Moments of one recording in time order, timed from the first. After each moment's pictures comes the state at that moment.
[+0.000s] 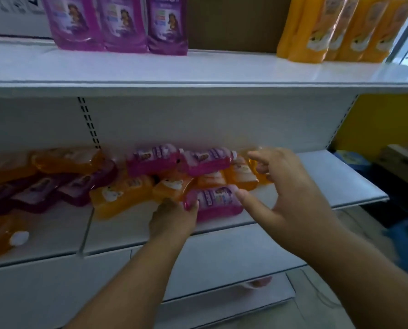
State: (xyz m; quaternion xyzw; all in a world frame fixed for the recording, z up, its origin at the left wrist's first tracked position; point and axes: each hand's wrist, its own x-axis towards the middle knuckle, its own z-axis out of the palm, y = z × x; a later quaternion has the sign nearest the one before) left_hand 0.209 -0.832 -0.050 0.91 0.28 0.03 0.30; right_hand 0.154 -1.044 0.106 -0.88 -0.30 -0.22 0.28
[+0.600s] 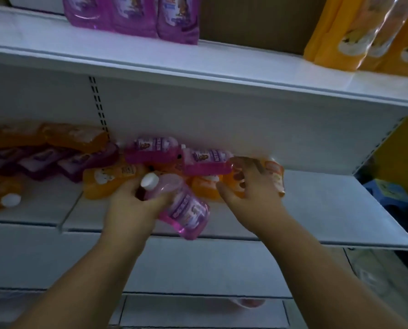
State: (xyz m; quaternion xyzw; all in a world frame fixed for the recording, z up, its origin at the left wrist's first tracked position) left_hand 0.159 -0.851 0.009 0.67 0.25 0.27 0.64; right_hand 0.261 -1.046 0.054 -0.87 -0.31 -0.10 0.38
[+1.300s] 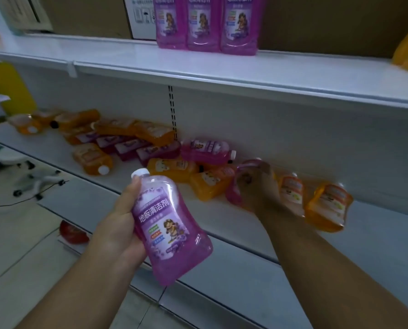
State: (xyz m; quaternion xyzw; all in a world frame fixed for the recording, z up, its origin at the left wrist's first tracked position) left_hand 0.096 -0.905 0.047 0.28 0.32 0.37 0.83; right_hand 0.357 -0.978 -0.006 -0.88 -0.33 0.02 0.34
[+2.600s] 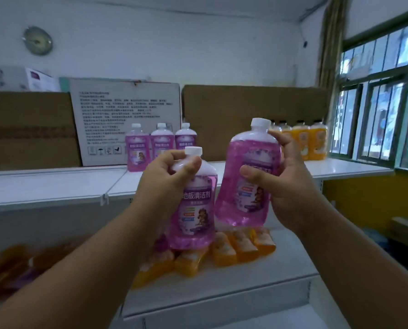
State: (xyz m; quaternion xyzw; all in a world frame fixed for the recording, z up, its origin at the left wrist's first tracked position) left_hand 0.036 -0.830 0.255 0.70 -0.10 0.31 0.64; right_hand 0.065 -1.050 0.261 -0.55 -0.36 -0.10 0.75
